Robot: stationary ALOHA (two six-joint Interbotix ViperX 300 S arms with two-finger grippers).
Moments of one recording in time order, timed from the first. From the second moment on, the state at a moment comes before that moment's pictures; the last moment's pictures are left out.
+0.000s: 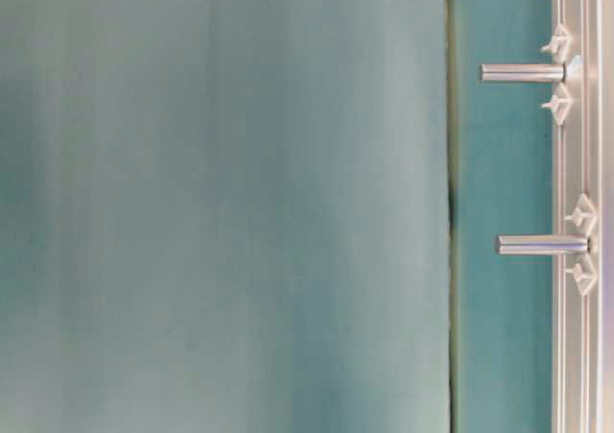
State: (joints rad) left arm -0.07 -0.60 0.96 0.01 0.06 -0.08; right arm -0.05 -1.08 1.26 0.02 0.02 0.04
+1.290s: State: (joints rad) left arm -0.11 -0.18 0.73 0.01 0.20 -0.11; right arm -0.05 -1.08 1.29 0.02 0.02 0.04
